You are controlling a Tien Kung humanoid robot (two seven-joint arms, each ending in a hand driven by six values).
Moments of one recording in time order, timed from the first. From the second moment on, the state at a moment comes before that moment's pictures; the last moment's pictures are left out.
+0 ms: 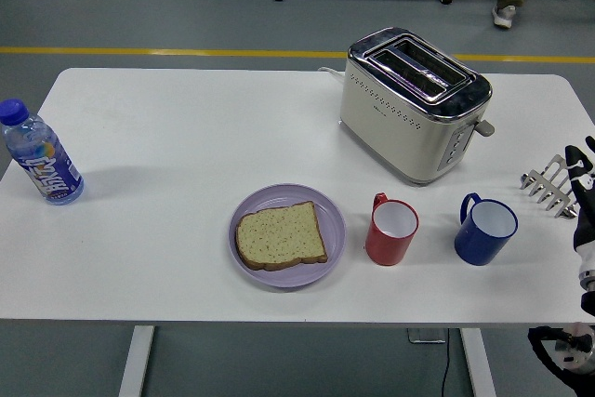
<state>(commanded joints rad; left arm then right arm) -0.17 0.00 -0.37 -0.28 0.28 0.29 0.12 0.00 -0.22 1.27 1.49 -0.50 -0.50 0.51</state>
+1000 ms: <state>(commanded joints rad) -0.18 0.00 -0.36 -0.29 0.27 0.29 0.11 0.06 -0.18 1.33 1.31 -0.35 -0.36 0.43</state>
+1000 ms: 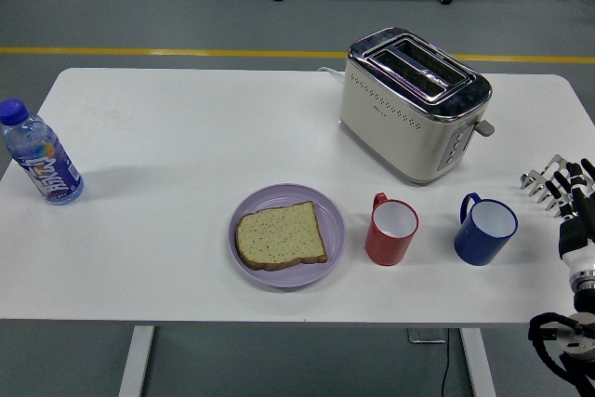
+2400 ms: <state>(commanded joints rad) -0.18 0.00 -0.38 -0.29 0.30 0.29 0.13 0.05 -0.19 1.49 1.26 -0.60 -0.11 0.16</state>
